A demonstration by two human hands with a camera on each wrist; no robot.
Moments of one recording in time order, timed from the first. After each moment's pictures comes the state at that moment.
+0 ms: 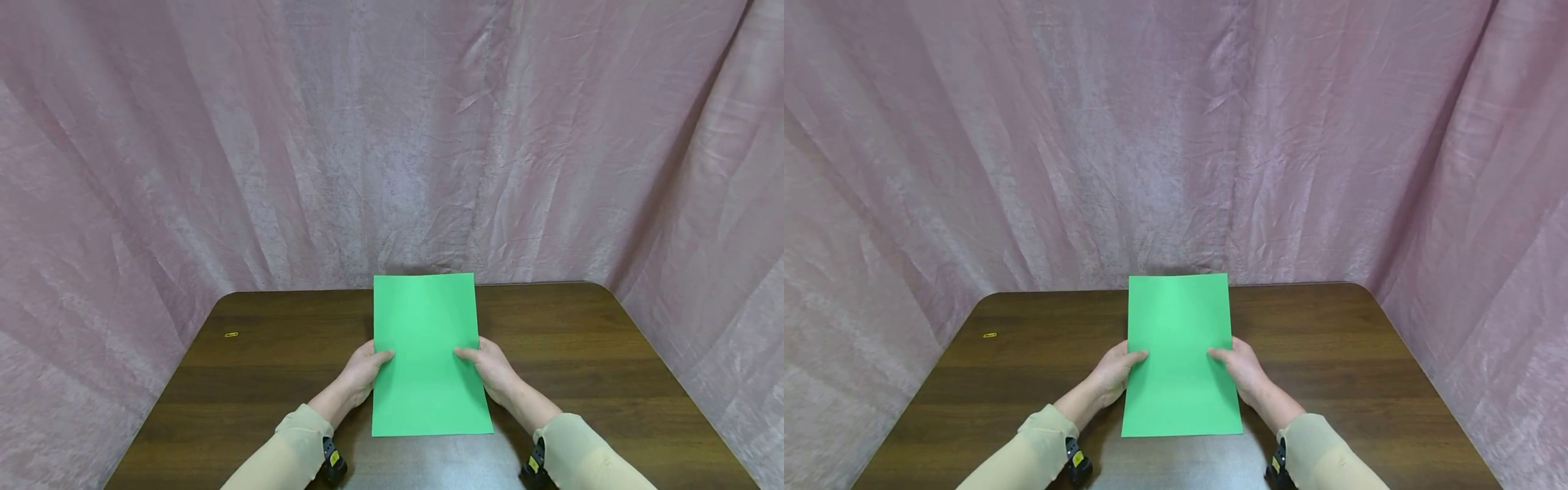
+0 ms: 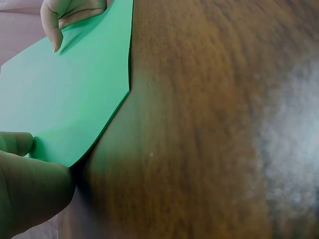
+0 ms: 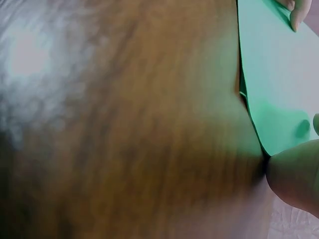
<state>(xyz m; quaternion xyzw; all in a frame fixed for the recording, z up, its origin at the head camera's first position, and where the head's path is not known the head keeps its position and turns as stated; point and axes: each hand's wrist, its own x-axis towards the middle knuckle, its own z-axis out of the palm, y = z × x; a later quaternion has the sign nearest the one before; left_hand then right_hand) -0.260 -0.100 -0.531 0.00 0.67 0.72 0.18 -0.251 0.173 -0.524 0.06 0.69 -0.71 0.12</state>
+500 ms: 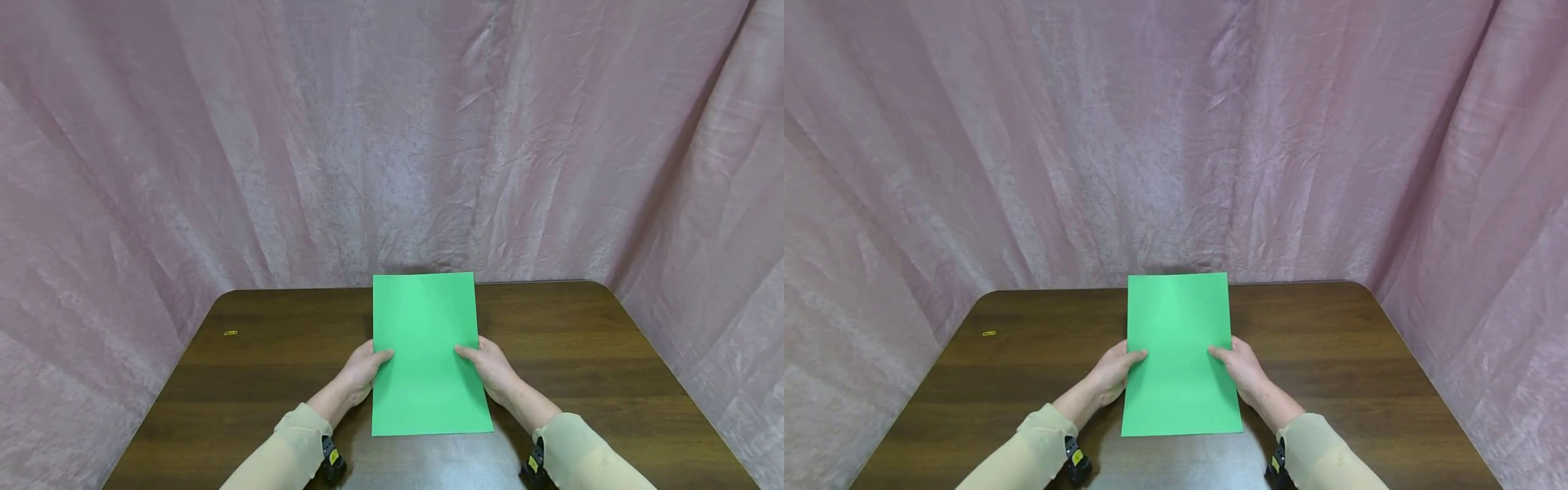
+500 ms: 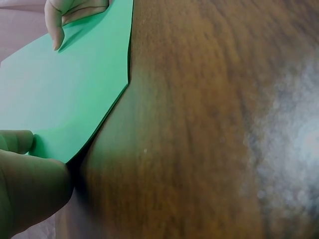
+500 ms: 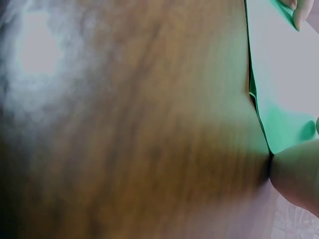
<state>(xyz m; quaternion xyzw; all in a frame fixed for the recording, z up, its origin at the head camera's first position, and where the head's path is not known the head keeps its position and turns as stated) -0.261 -0.102 -0.534 0.00 0.66 0.72 0.19 -0.249 0.174 -0.524 0.05 0.69 -0.71 0.13</state>
